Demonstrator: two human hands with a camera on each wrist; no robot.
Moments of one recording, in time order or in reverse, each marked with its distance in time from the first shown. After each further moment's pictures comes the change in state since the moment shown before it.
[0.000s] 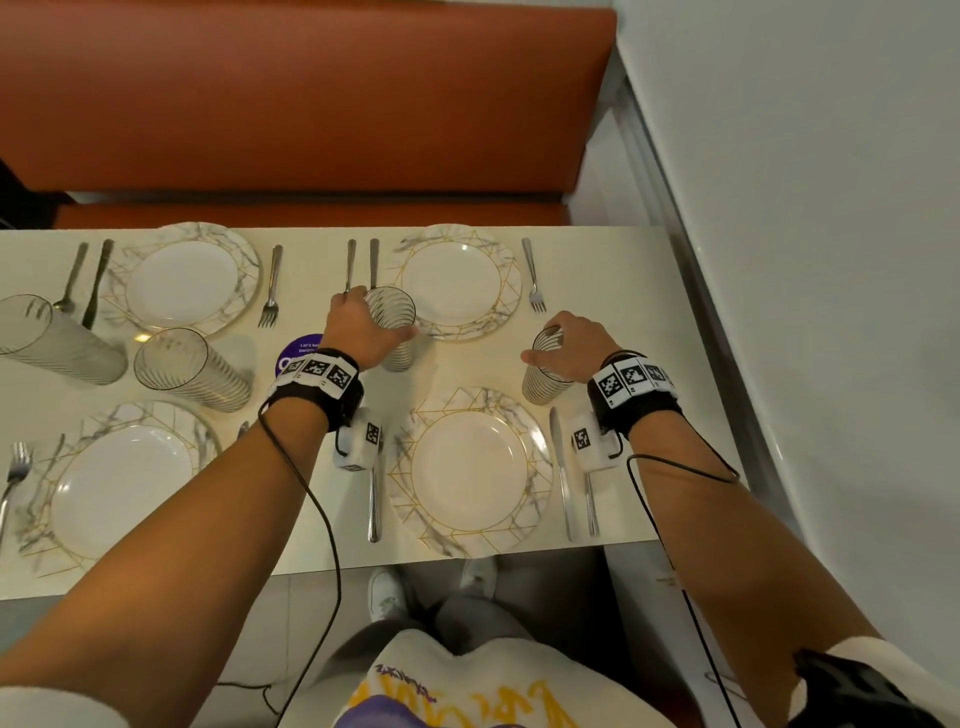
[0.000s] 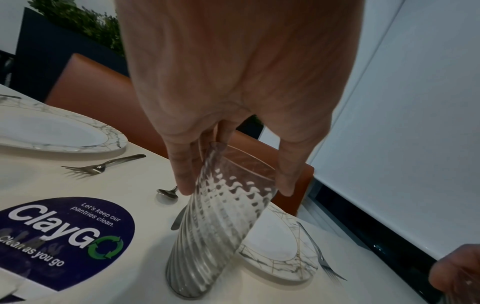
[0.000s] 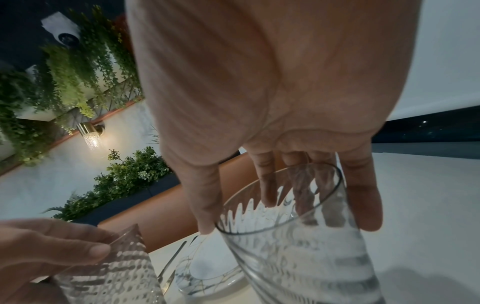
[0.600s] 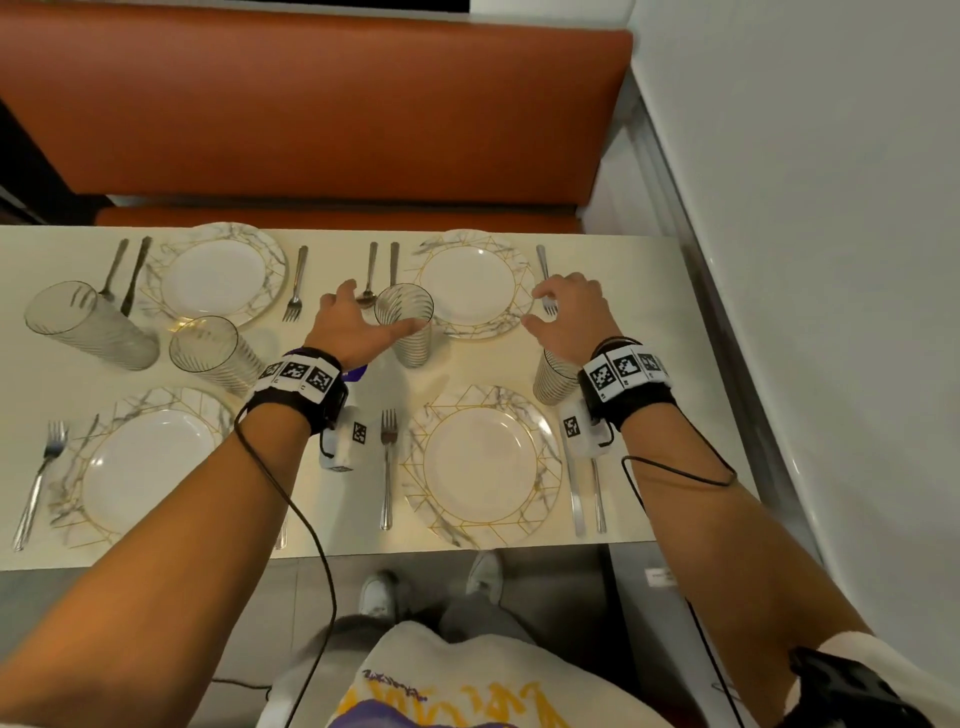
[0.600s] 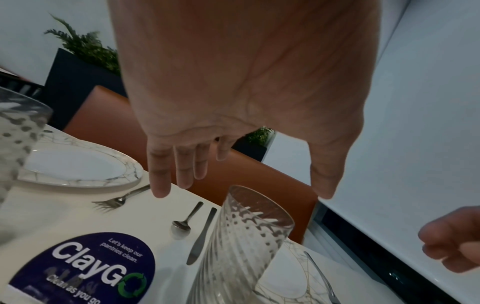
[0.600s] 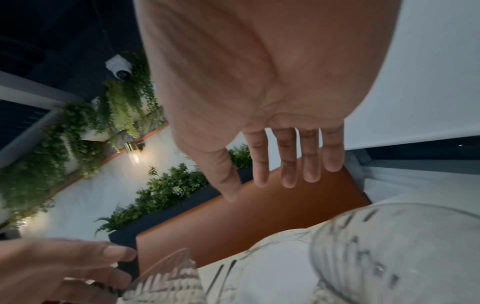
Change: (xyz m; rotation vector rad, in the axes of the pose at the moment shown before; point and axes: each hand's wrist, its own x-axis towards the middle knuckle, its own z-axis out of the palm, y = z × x) left_hand -0.029 -0.017 -0.034 -0.039 -0.028 -0.049; right_hand -0.022 -0.042 -0.010 0.014 0.327 -0.270
